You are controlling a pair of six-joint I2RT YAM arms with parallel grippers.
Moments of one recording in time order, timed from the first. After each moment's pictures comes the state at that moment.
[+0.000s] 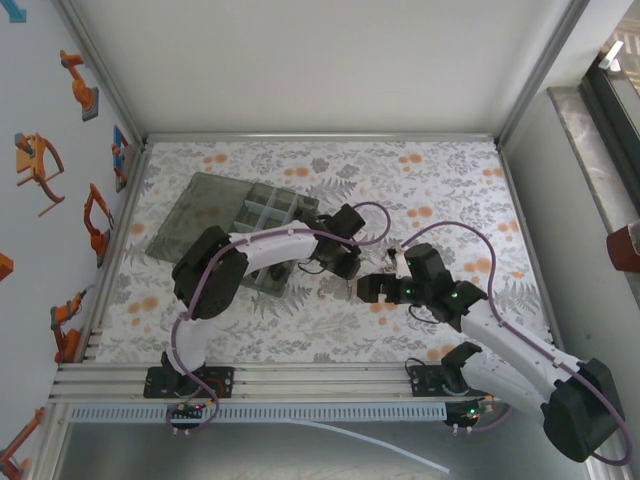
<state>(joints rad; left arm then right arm) -0.97 2.04 1.47 -0.62 0.08 -0.30 0.59 0.90 0.48 -0.38 -0.29 0.53</state>
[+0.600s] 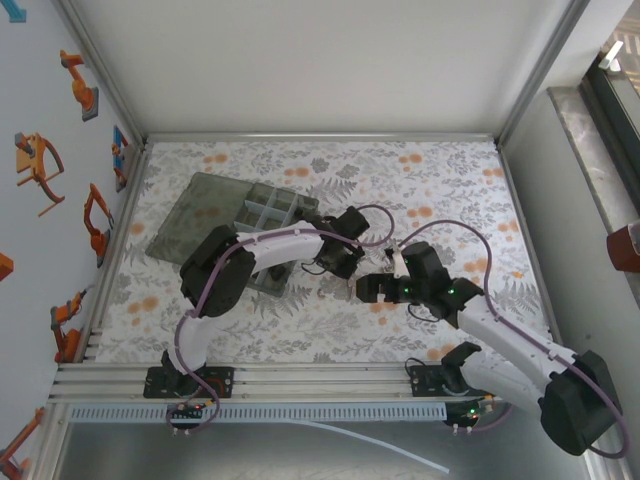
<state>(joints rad) -0.98 2.08 1.51 -0.66 0.01 -0.30 0.59 0.95 0.49 -0.39 -0.29 0.50</state>
